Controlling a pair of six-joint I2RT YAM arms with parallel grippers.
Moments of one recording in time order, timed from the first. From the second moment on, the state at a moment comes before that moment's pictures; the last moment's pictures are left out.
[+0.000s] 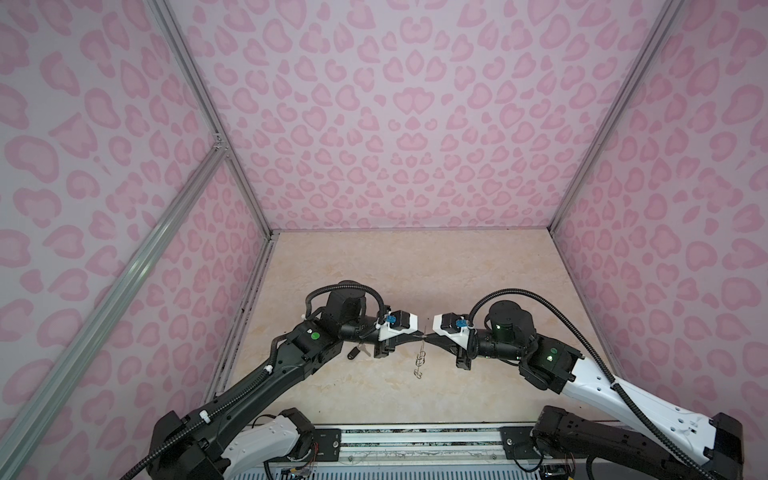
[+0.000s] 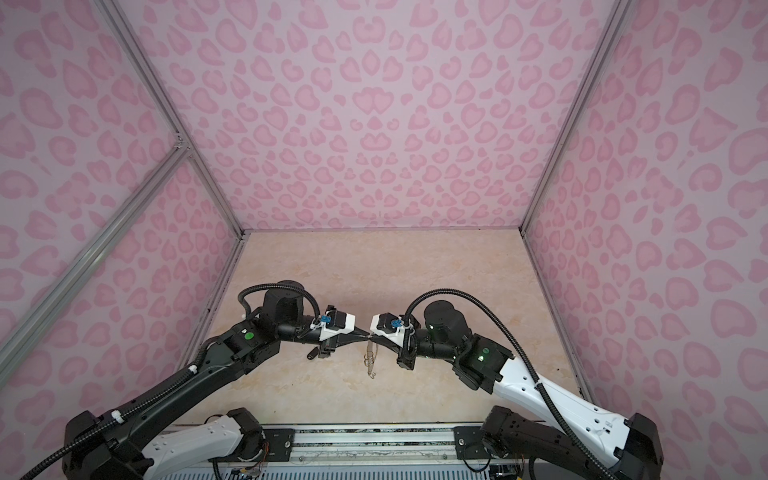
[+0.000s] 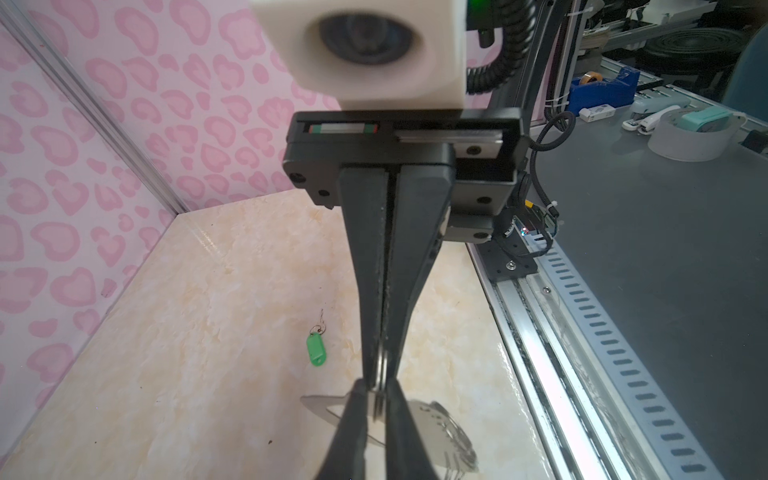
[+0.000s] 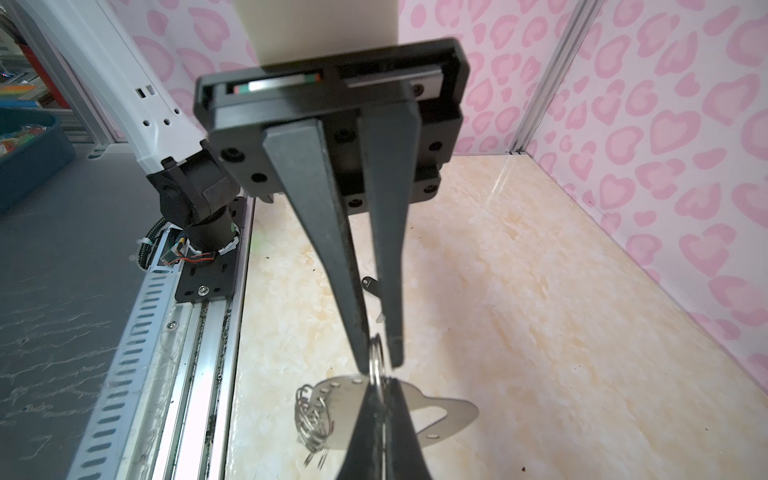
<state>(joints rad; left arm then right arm) -0.69 1.07 0.86 -0.26 0.79 0.58 0.86 0.95 0.79 -0.25 -0.40 -0.29</state>
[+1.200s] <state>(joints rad) -0.88 1.09 0.94 -0.40 0.40 0.73 0.86 1.15 1.09 -0.75 -0.38 -0.36</state>
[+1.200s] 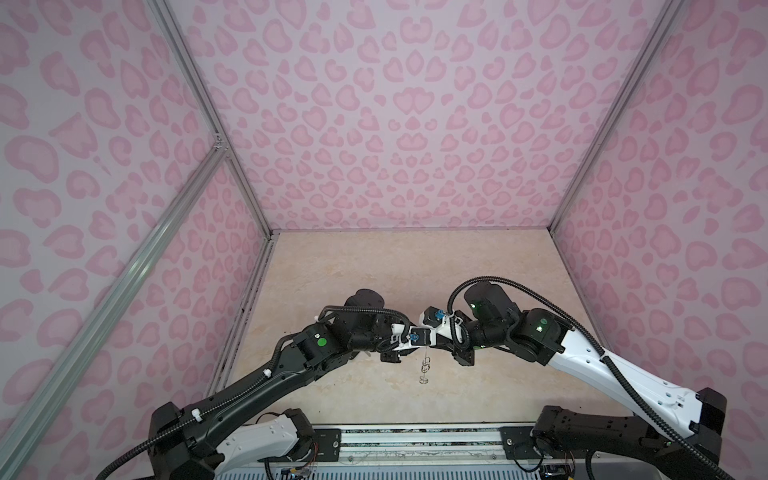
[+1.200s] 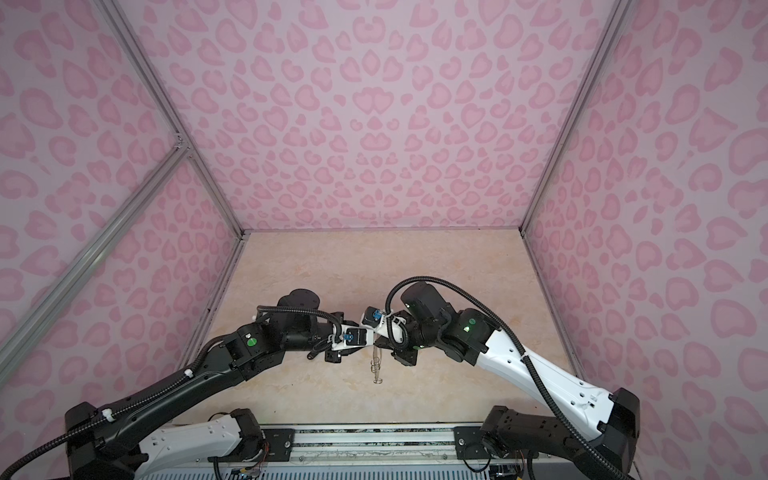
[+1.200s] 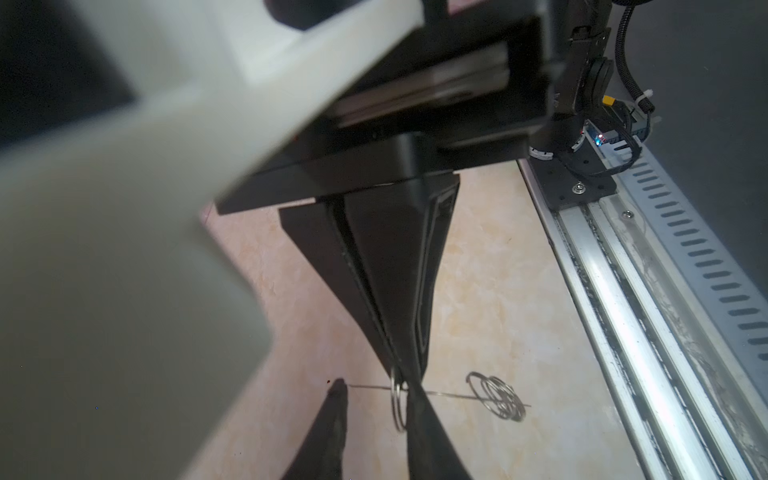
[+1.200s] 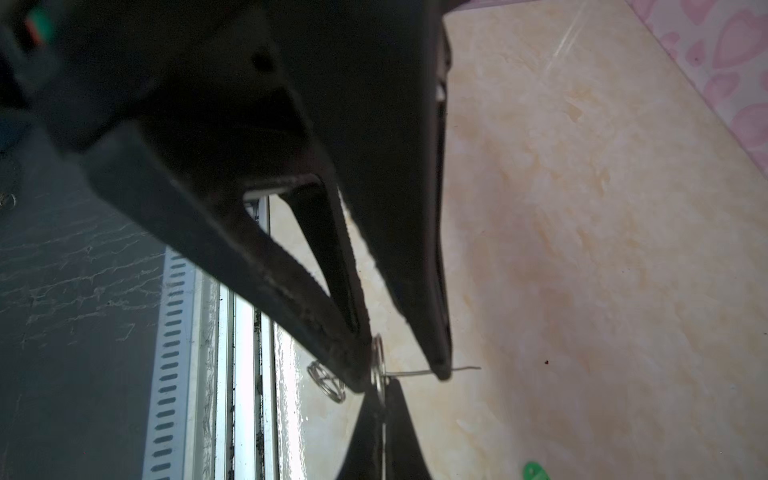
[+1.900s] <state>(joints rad) -0.88 1.11 0.96 -0.42 0.42 0.71 0.86 1.07 1.05 -0.72 -0.31 -0.37</state>
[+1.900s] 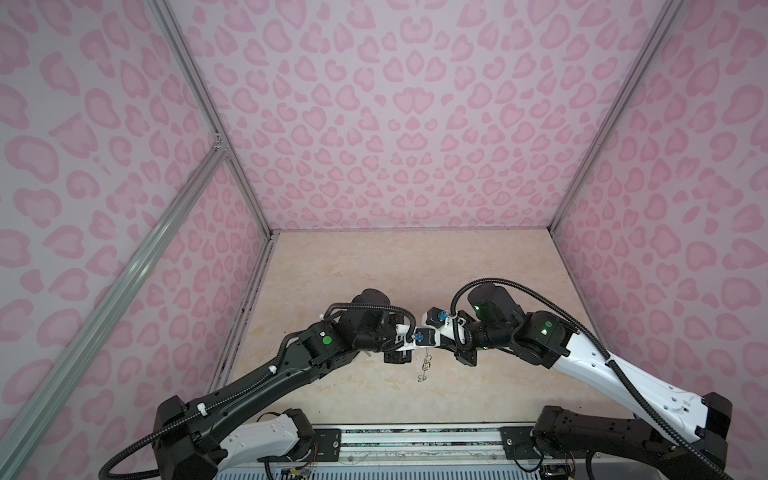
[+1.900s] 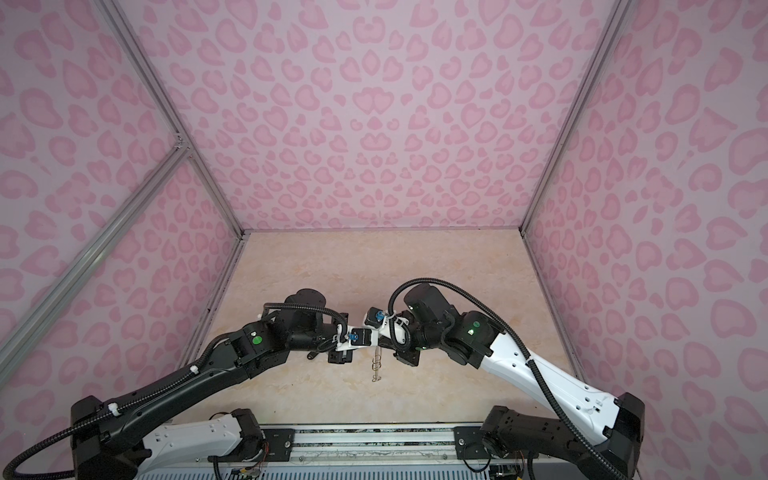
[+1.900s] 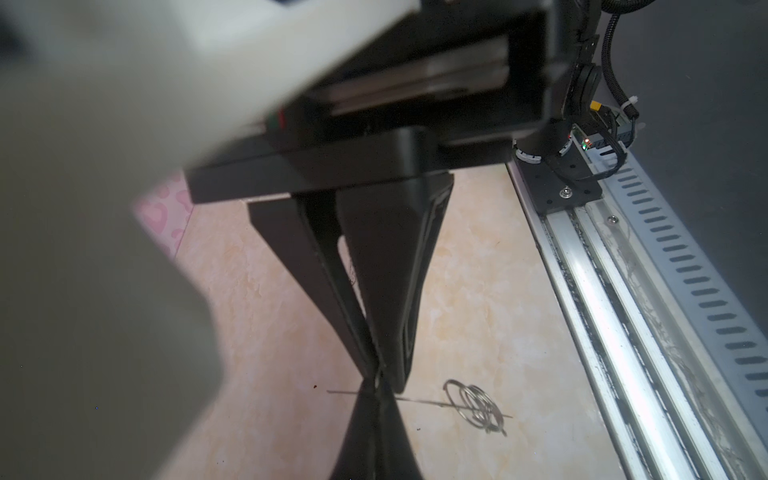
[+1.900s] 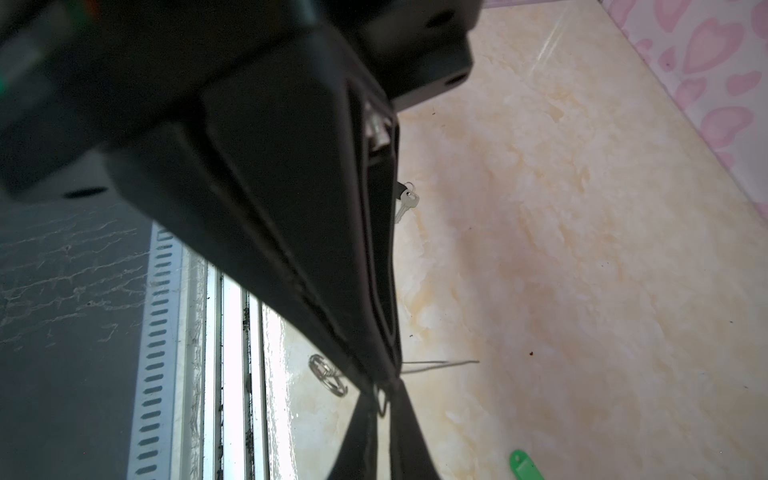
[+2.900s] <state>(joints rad) -0.76 1.07 0.86 -0.05 0.79 0.47 0.87 0.86 0.81 -0.29 -0.33 -0.29</state>
